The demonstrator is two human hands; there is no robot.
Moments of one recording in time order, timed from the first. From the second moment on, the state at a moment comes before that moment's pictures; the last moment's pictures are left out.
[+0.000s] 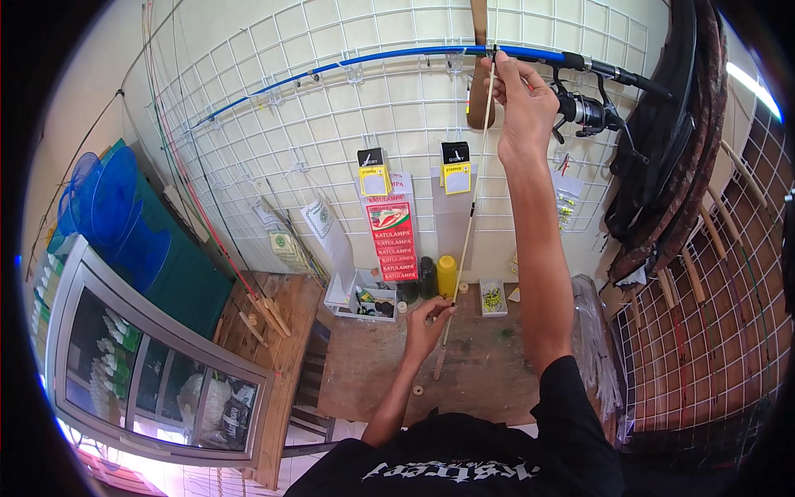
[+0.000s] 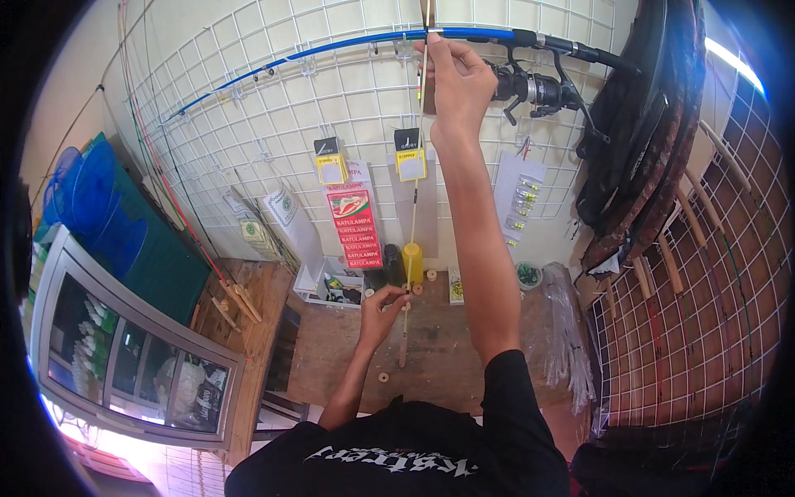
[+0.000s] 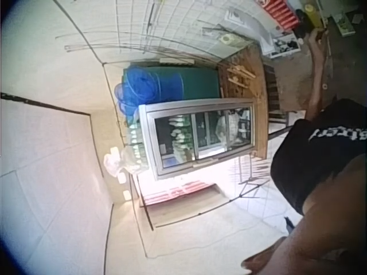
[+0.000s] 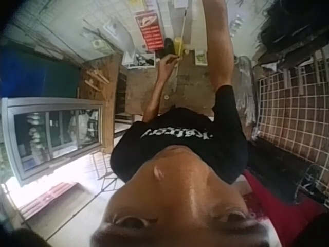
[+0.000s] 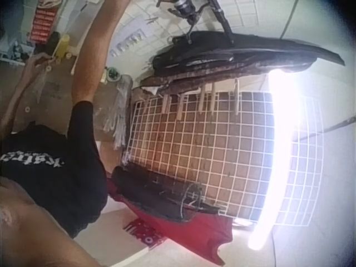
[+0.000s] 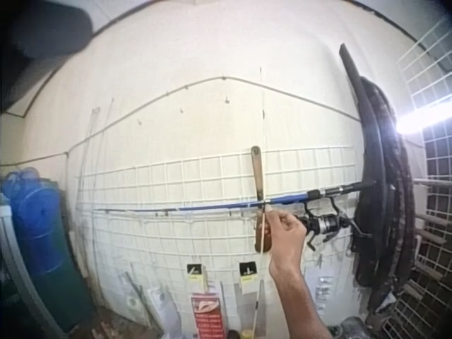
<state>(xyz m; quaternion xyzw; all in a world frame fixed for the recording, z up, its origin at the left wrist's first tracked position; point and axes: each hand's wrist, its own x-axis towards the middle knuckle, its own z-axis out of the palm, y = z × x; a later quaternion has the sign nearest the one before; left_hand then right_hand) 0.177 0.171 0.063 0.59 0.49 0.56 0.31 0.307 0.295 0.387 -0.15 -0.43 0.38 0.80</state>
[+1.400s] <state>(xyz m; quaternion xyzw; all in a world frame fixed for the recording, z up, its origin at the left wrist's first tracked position) 0.121 0.200 0.240 0.68 0.37 0.55 0.32 0.321 0.300 0.395 -0.15 -0.55 0.21 0.79</state>
